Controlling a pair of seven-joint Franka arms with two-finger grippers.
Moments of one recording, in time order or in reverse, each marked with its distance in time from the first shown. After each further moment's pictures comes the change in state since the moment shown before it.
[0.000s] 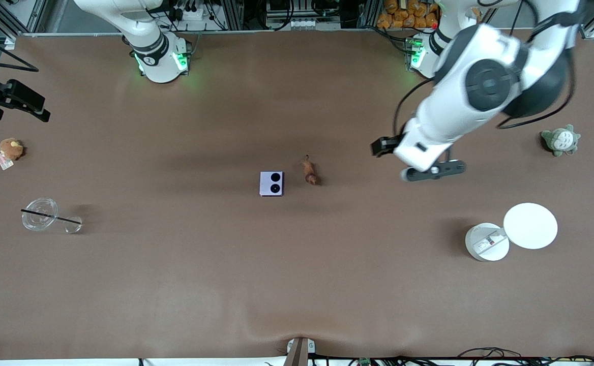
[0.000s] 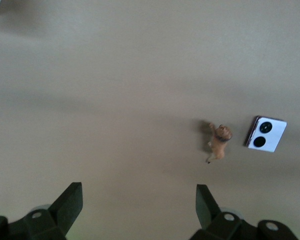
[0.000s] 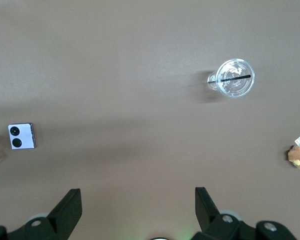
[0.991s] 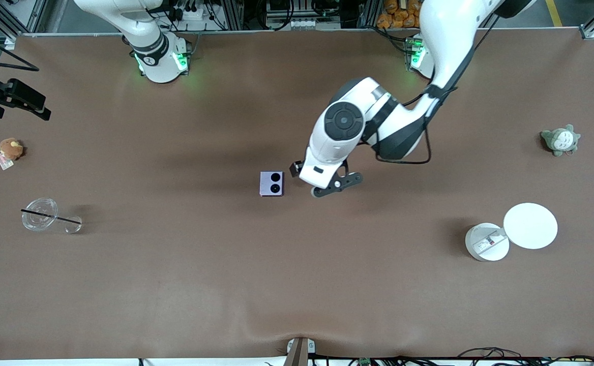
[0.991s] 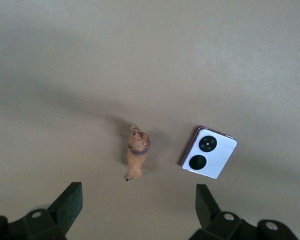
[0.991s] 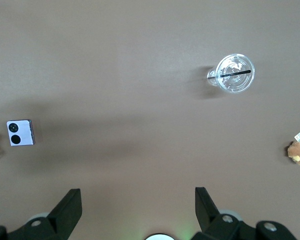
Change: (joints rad) left arm -0.298 0.356 0.028 0.173 0.110 0.228 -0.415; right arm 0.000 0.000 -0.002 0.000 0.000 -0.017 0.000
